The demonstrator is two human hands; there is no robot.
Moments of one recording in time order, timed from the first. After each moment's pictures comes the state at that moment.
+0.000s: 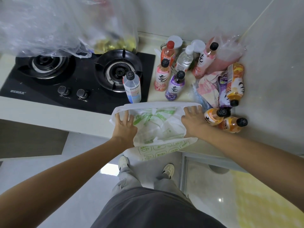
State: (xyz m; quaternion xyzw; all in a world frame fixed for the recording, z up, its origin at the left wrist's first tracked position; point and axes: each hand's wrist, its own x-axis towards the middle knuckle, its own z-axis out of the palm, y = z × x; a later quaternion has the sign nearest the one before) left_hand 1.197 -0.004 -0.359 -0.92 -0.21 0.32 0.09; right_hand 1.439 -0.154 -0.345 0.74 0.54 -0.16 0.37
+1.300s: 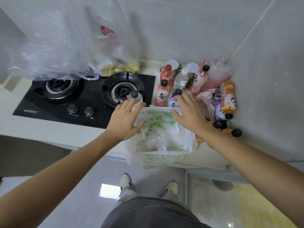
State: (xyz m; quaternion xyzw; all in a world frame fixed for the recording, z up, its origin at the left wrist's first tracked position) left_hand 1.211 0.051 -0.277 -0.98 -0.17 -0.13 -0.04; right_hand 1.442 -0.117 -0.271 0.83 0.55 0.02 -0.11
